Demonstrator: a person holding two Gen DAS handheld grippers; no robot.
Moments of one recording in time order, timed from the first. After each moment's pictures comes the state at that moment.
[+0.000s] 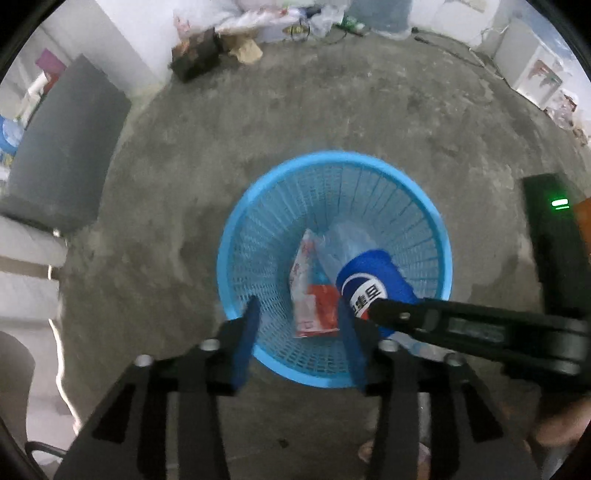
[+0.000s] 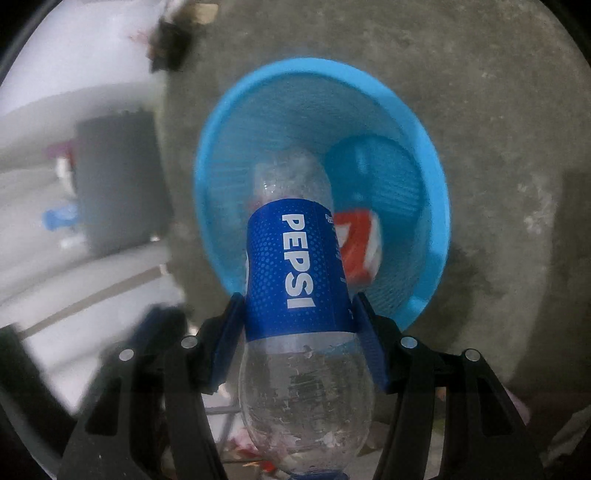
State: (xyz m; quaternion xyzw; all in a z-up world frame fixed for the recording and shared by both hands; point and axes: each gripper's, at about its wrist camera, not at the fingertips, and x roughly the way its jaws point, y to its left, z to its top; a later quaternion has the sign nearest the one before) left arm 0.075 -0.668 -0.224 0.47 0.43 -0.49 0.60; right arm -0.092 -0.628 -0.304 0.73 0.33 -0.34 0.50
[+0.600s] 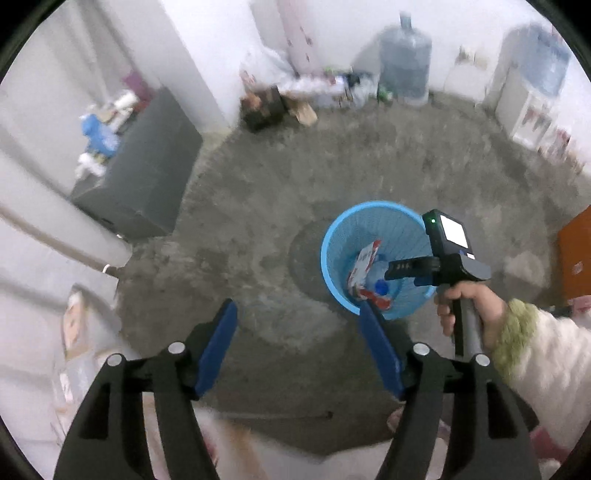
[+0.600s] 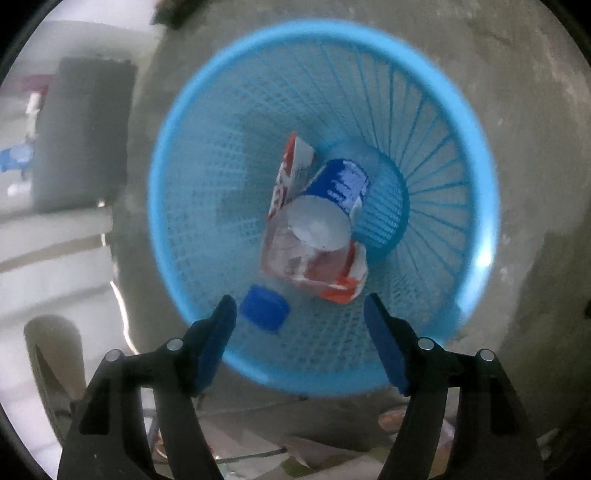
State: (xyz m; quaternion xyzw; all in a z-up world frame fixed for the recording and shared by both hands) left arm 0.121 -0.504 -0.002 0.41 0.37 -0.49 0.68; right arm -0.050 -0.631 -0.280 0.62 0.43 -0.36 0.55
